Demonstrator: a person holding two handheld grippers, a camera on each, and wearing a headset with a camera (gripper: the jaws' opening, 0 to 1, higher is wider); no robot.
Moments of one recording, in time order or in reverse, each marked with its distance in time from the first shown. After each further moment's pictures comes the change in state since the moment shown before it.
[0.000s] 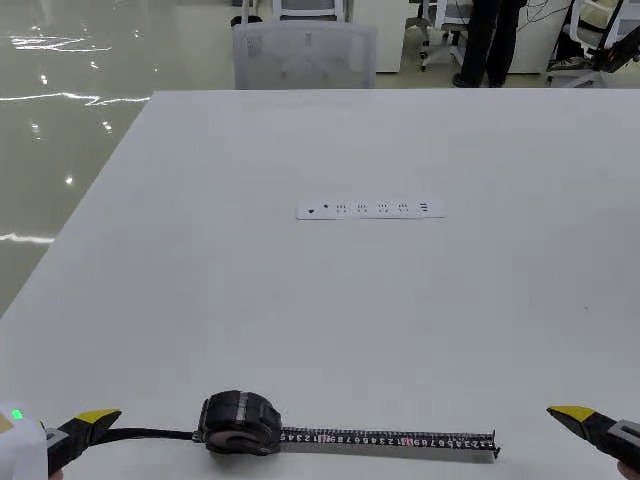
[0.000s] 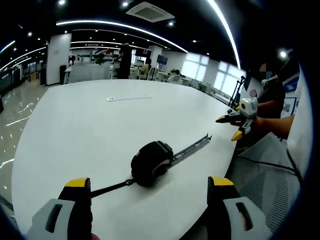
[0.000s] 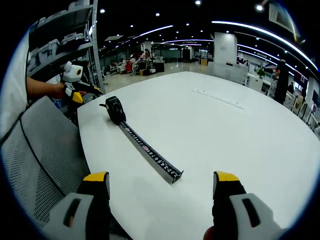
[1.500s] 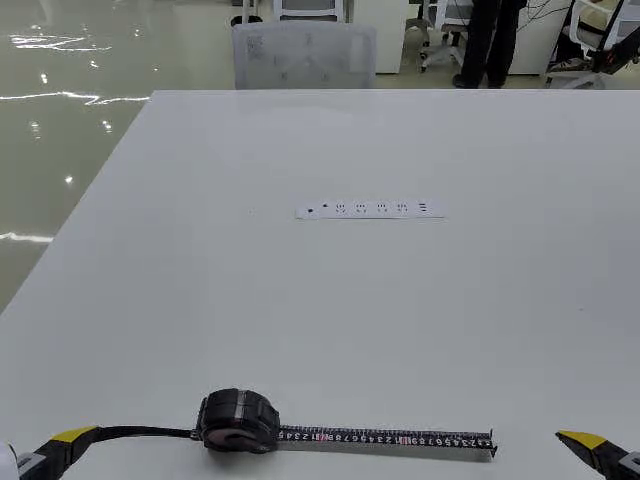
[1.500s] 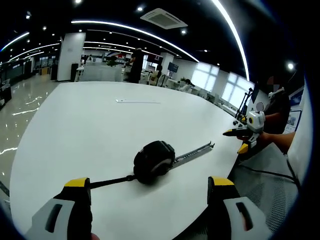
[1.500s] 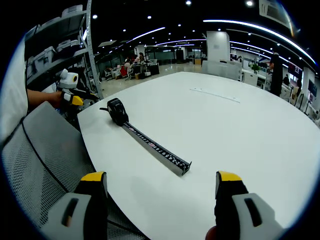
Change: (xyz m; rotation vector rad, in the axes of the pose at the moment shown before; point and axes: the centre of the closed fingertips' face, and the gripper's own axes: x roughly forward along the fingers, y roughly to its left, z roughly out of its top) left arm -0.009 -0.002 -0.003 -0.089 -0.050 0.049; right arm -0.007 0.014 -0.009 0.069 -0.023 -0.012
